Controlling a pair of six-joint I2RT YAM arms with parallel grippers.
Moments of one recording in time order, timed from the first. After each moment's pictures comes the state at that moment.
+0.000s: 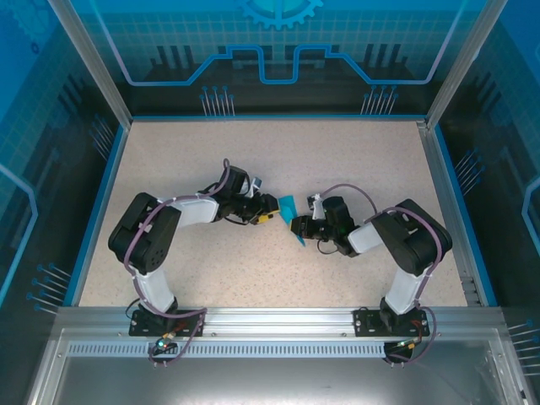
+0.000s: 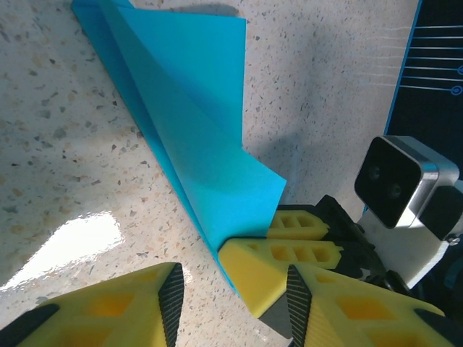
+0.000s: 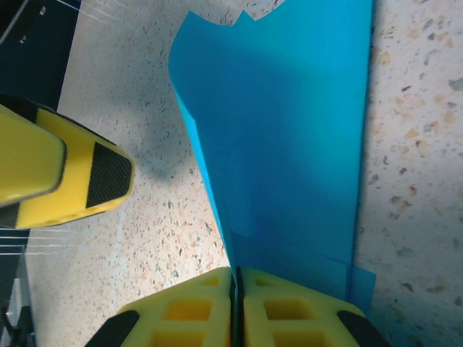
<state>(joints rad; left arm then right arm) -0.43 1.81 0.93 0.03 0.66 -0.93 0.49 1.79 0.51 0.66 -0.48 0.72</state>
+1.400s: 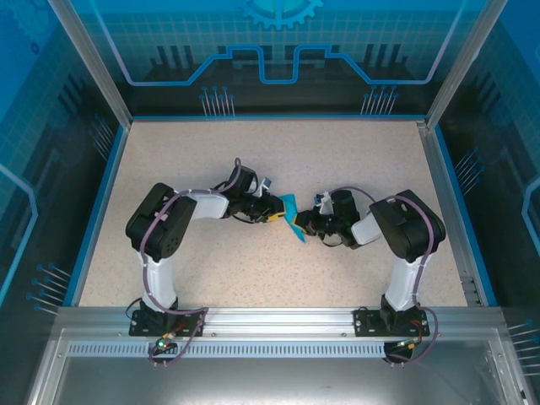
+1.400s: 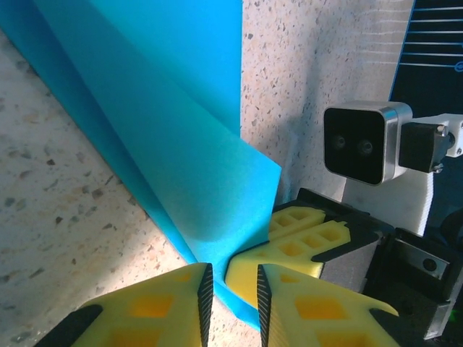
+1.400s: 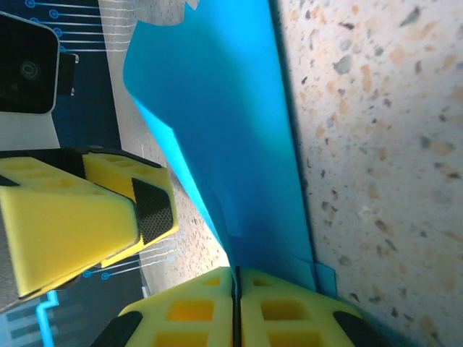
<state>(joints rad) -0.45 1.96 1.02 0.09 0.73 -0.90 0.38 1.90 0.57 0.70 -0.72 1.07</state>
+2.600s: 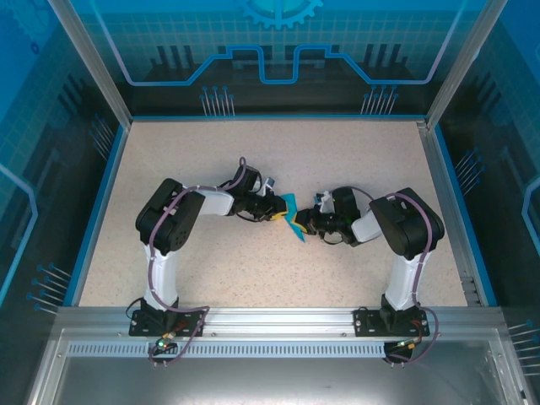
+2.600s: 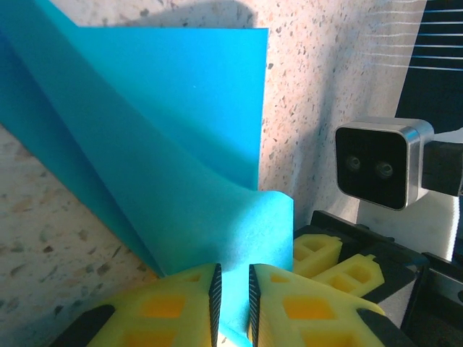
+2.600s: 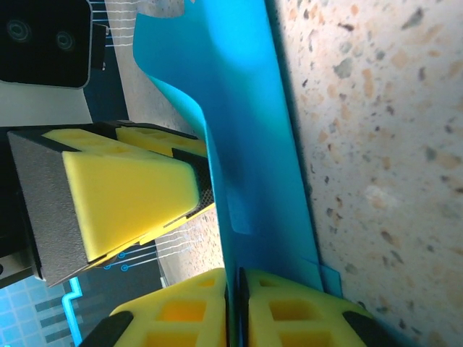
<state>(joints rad) -0.45 2.05 1.08 0.10 0.74 -0.89 0.36 1.92 0.59 0.69 -0.79 1.10</state>
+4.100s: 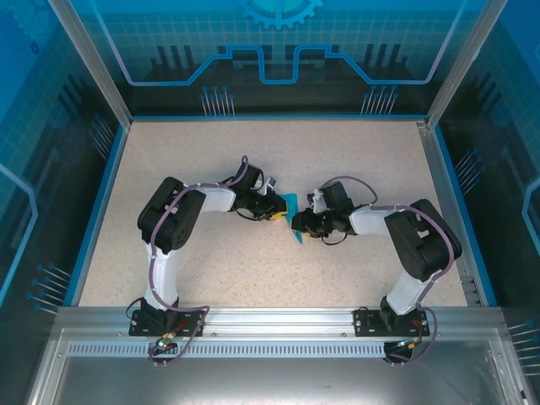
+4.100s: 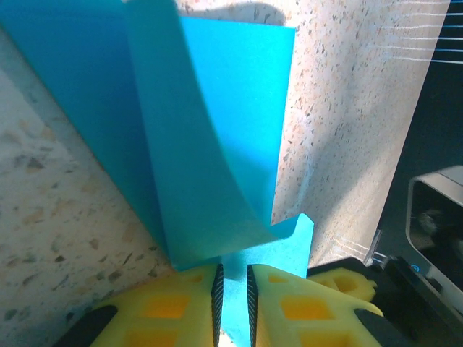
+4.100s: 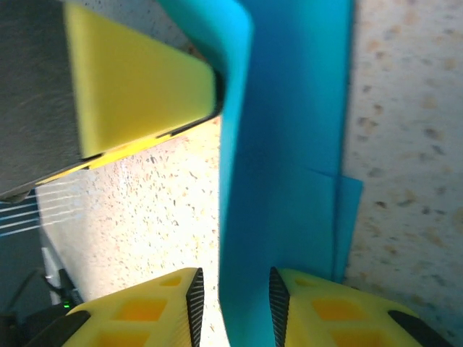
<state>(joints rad) -0.45 2.06 1.14 -0.02 0.73 -0.85 0.46 1.71 0.75 0.01 -0.58 0.68</state>
